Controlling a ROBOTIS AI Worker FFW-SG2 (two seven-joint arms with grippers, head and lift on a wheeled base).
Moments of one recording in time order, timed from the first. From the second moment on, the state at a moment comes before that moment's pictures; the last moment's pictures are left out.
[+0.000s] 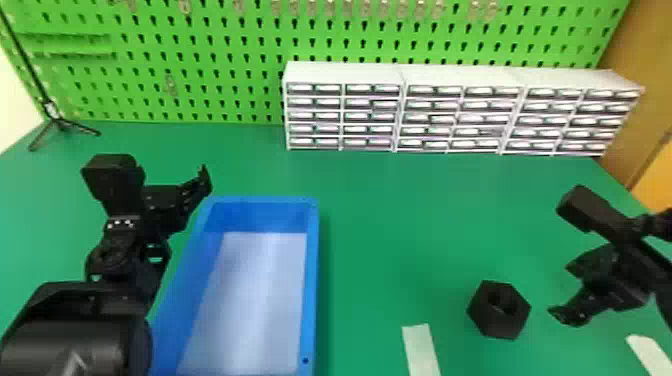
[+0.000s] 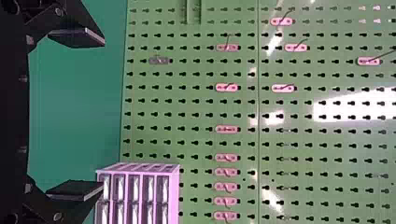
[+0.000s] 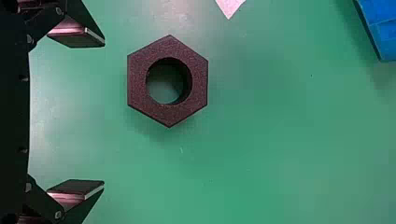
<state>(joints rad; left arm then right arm) -0.02 0.10 0.03 -1.75 0.10 0.17 0.05 -0.14 -0.67 0.15 -1.87 0.56 1.02 1.36</state>
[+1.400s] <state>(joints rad) -0.03 0.10 0.03 -1.75 0.11 0.17 0.05 -0.27 -0.51 0.23 -1.72 0.69 0.94 1.36</state>
